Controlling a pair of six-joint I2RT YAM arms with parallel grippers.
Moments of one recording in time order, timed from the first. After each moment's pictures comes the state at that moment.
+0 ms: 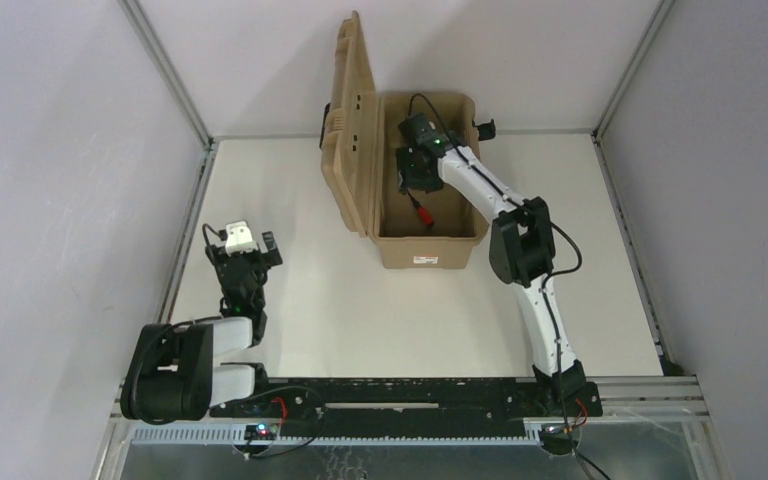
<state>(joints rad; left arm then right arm) -0.02 1.26 0.14 1.01 -0.30 0.01 0.51 2.35 2.20 -0.85 0.12 0.37</state>
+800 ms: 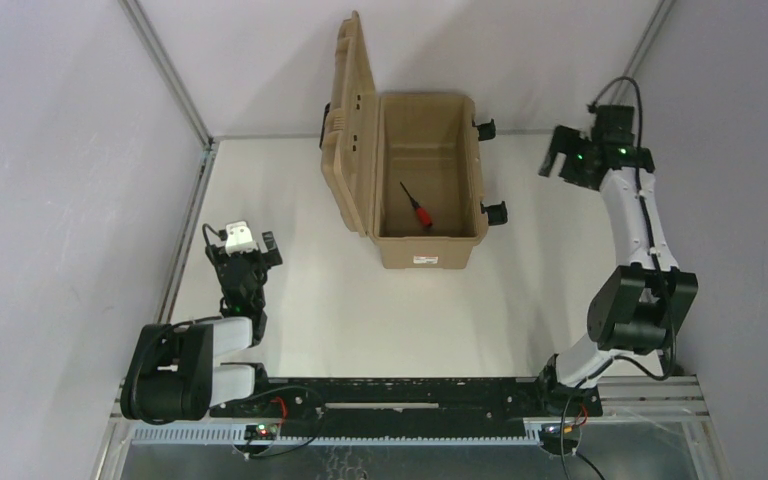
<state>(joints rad) -0.02 1.26 0.14 1.01 -0.30 0.01 -0.09 1.60 1.59 -0.73 -0.09 0.18</state>
